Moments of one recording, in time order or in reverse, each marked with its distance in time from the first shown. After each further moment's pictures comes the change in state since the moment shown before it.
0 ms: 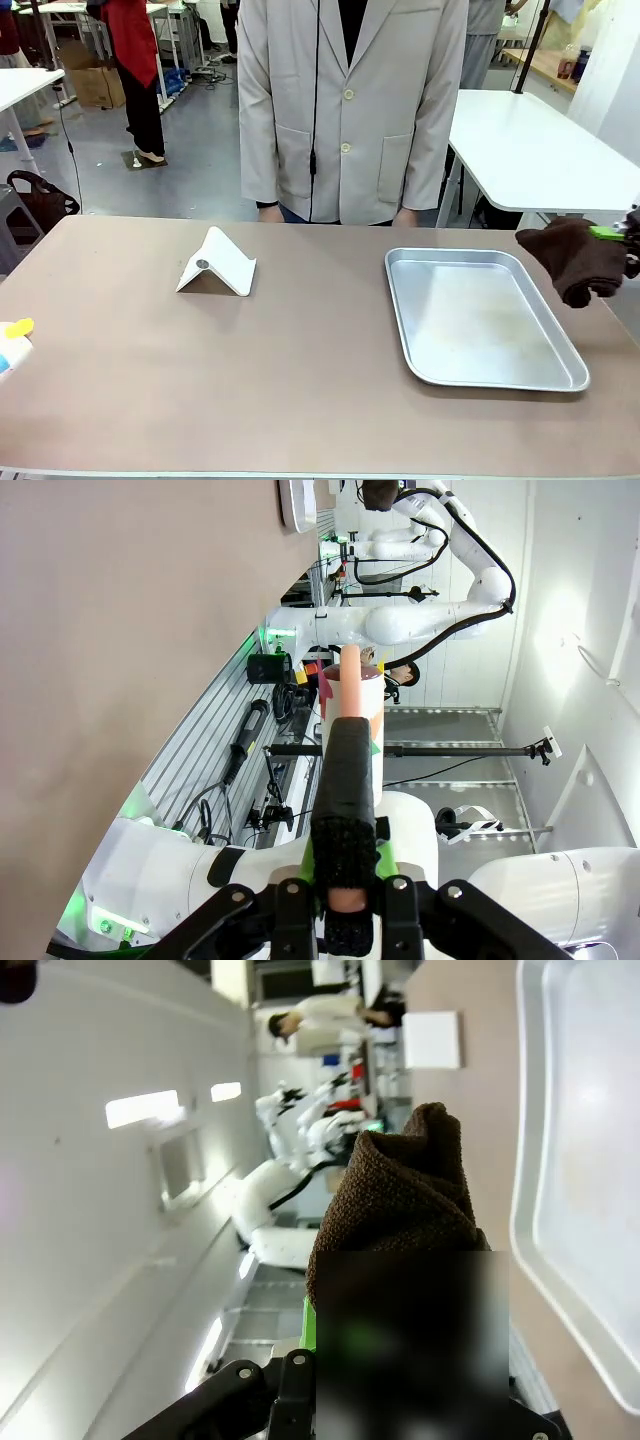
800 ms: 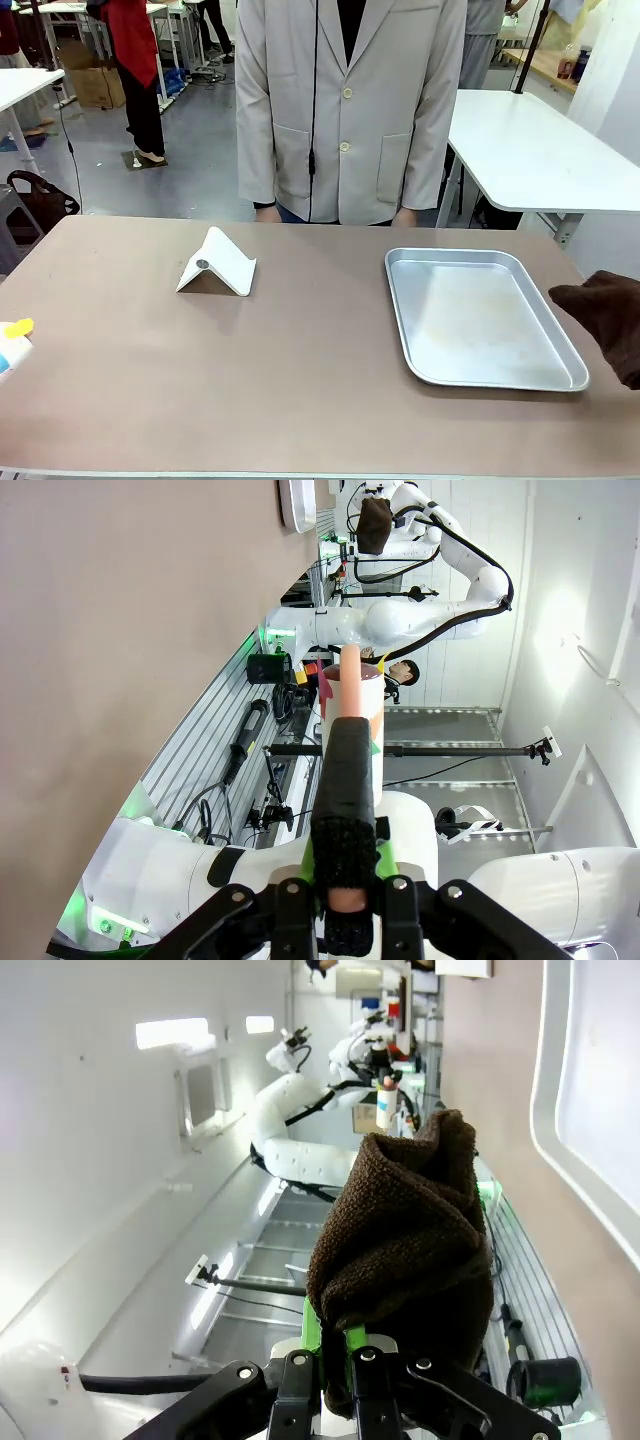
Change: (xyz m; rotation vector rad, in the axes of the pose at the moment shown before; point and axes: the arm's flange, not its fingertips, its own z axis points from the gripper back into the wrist) left arm 0.000 0.000 0.000 0.000 0.000 0.000; right arm -0.092 -0.041 0.016 0.081 0.123 0.069
